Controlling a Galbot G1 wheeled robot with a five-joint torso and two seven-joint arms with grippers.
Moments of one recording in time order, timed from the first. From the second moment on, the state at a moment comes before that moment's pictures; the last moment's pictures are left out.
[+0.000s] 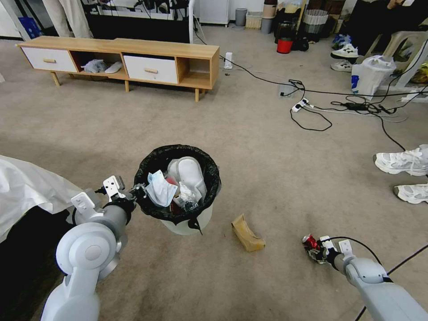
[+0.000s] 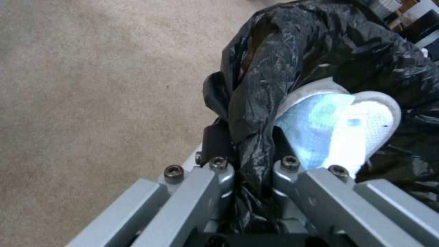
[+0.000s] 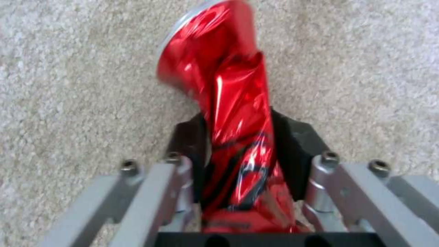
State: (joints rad) left arm 1.19 -1.30 -0.58 -2.24 -1.10 0.68 -0.66; right arm -1.03 0.98 0.36 1.02 0.31 -0.27 -0.33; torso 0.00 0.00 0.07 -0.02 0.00
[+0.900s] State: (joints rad) left arm 1.18 -1.31 -0.57 -2.25 -1.10 0.68 -0.66; right arm -1.10 0.90 0.49 1.30 0.44 -0.26 -0.27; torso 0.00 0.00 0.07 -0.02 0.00
